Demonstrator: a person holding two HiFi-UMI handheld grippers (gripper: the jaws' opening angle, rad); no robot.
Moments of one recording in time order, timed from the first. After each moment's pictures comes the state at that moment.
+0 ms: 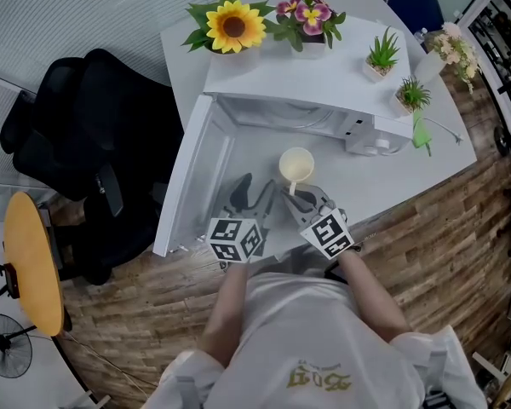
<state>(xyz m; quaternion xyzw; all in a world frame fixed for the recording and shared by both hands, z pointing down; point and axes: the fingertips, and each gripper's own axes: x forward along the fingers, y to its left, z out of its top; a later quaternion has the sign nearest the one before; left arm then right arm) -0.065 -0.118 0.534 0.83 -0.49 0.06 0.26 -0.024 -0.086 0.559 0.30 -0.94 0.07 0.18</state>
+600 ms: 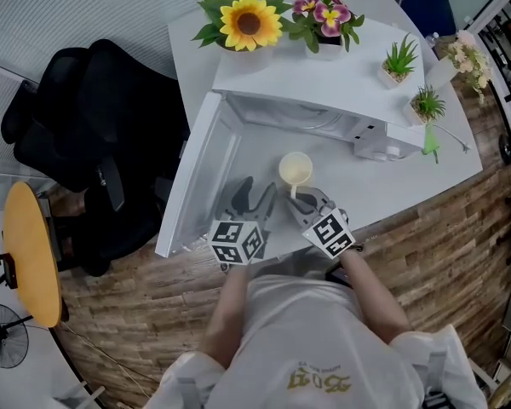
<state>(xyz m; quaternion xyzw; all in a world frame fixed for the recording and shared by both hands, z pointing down) -0.080 -0.116 0.552 0.82 -0.50 0.06 0.28 -0.037 -0.084 0.589 0.25 -0.94 0.09 0.20</state>
